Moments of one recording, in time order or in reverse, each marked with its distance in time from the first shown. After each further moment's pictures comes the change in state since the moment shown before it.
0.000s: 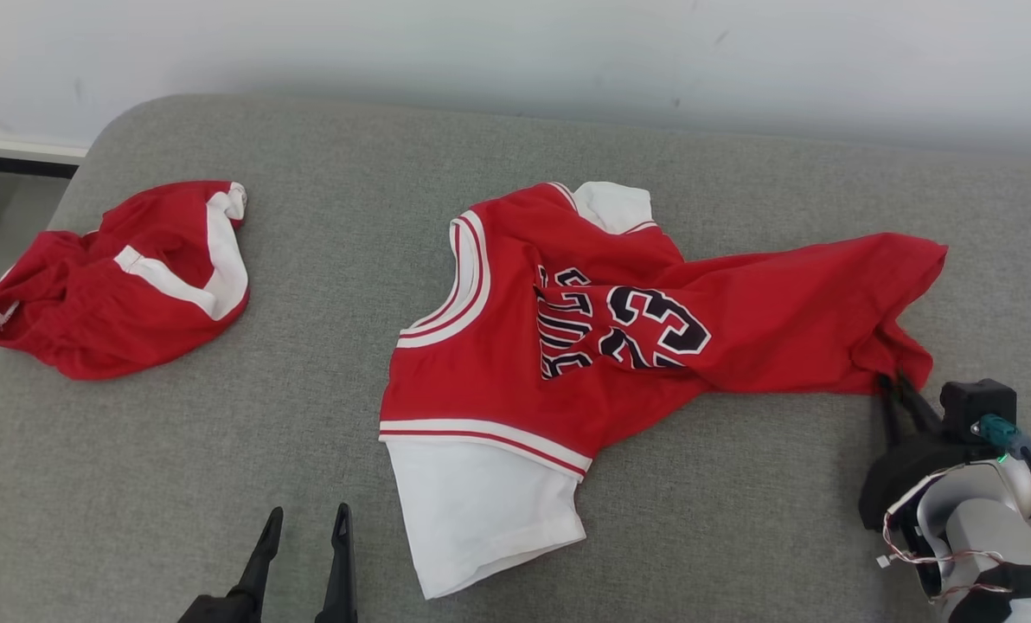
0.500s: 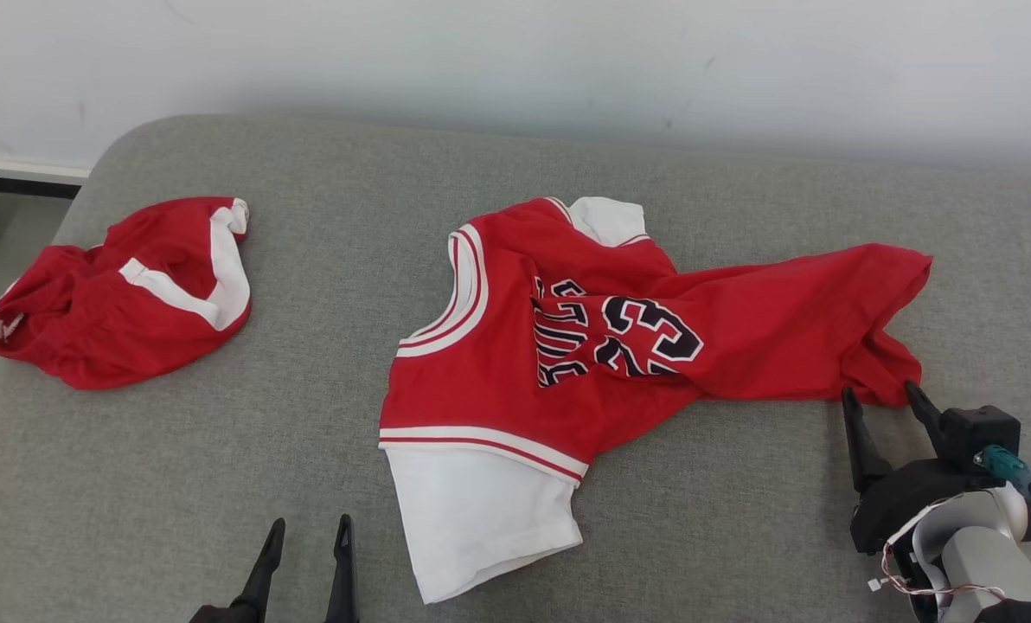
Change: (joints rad) left arm 0.020 0.000 -0.005 -0.003 -0.003 0.009 0.000; right arm 0.112 0.010 0.018 -0.179 0.084 0.000 0.000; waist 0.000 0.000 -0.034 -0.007
